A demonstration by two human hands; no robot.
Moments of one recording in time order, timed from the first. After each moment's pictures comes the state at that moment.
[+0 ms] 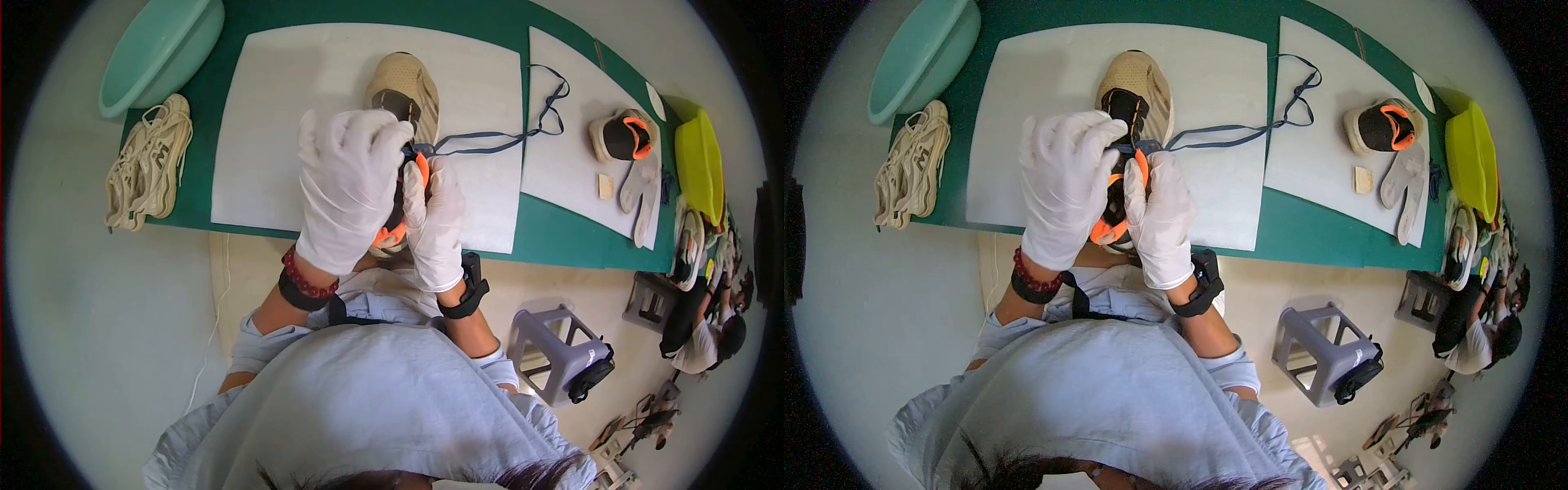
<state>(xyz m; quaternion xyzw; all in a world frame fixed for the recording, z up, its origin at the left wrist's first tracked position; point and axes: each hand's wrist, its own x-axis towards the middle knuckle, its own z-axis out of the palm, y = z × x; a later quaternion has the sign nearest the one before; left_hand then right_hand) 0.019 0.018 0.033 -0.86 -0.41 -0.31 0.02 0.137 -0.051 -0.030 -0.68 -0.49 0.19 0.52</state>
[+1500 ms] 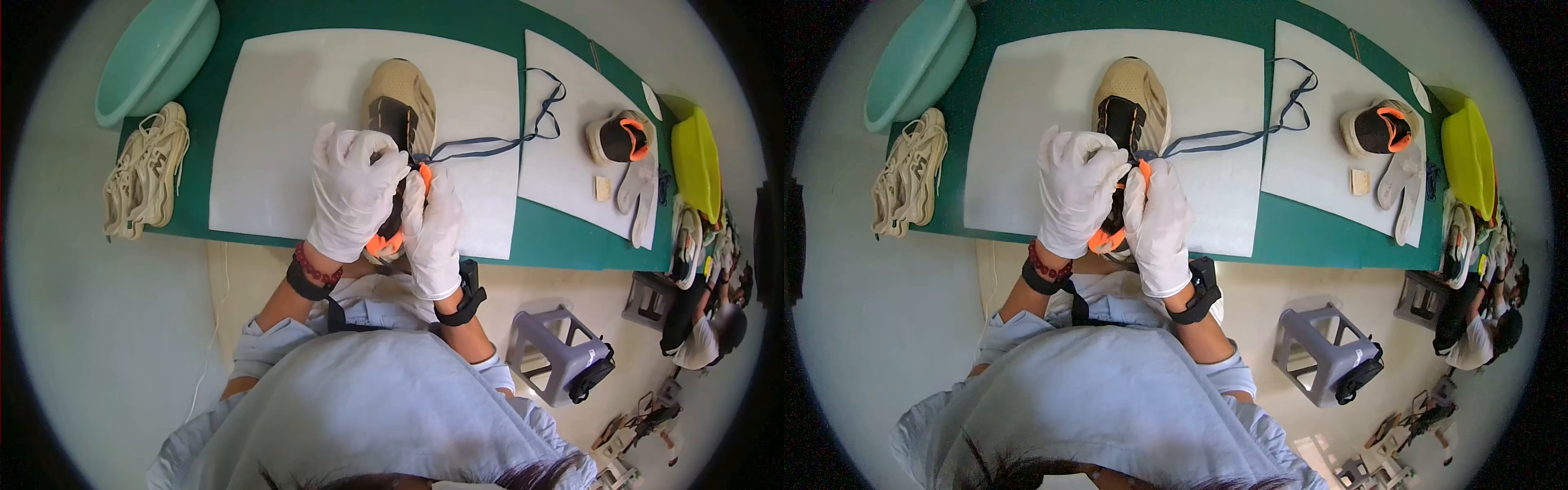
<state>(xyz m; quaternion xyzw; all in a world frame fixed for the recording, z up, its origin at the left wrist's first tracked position) 0.019 0.028 -0.008 -0.85 -0.38 -0.36 -0.02 0.135 -0.051 -0.024 -0.71 -0.48 0.18 0.48</state>
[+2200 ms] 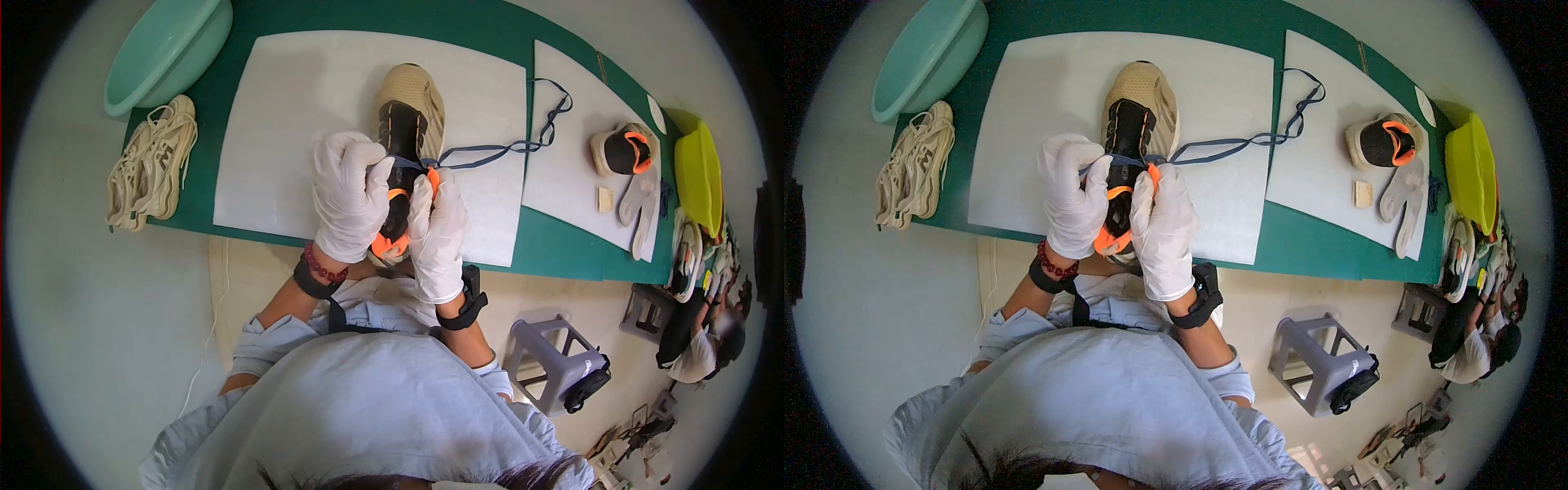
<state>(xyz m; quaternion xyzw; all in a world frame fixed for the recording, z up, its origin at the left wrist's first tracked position) 0.015 0.022 -0.013 -0.77 -0.42 -0.47 -0.13 0.135 -0.051 -0.027 -0.70 -0.48 0.20 0.49</state>
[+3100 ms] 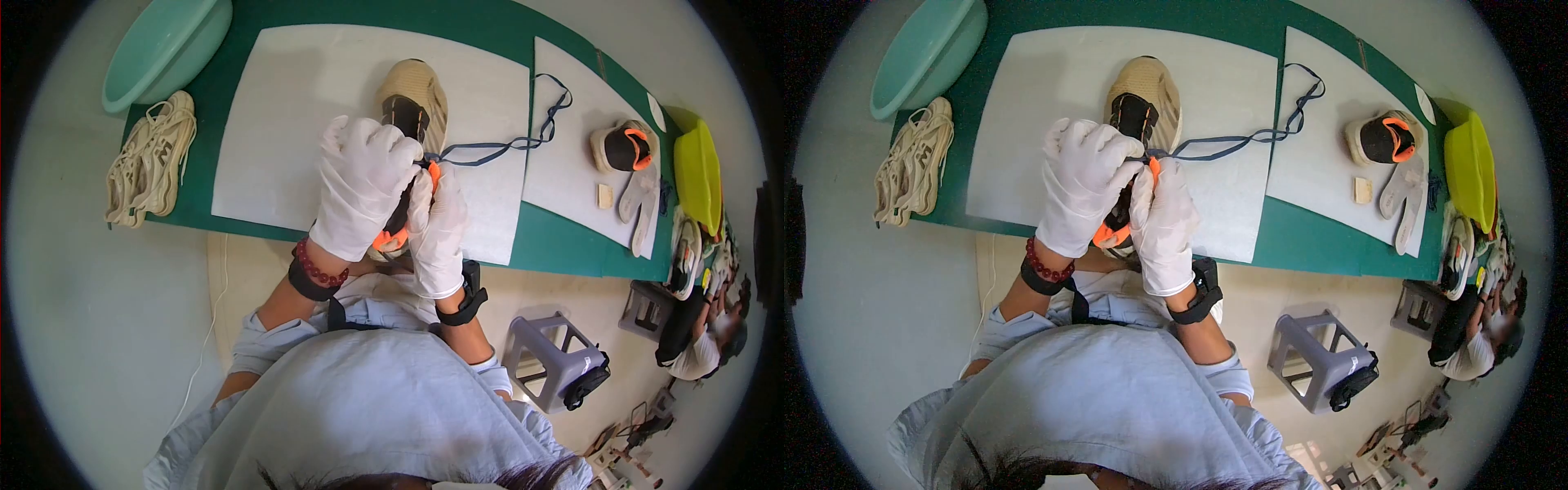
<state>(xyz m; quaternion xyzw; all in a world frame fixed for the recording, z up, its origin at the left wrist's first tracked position) 0.021 0.030 0.010 -0.88 -0.37 -0.31 -0.01 0.133 -0.050 -0.026 -0.71 -0.48 0.18 0.49</state>
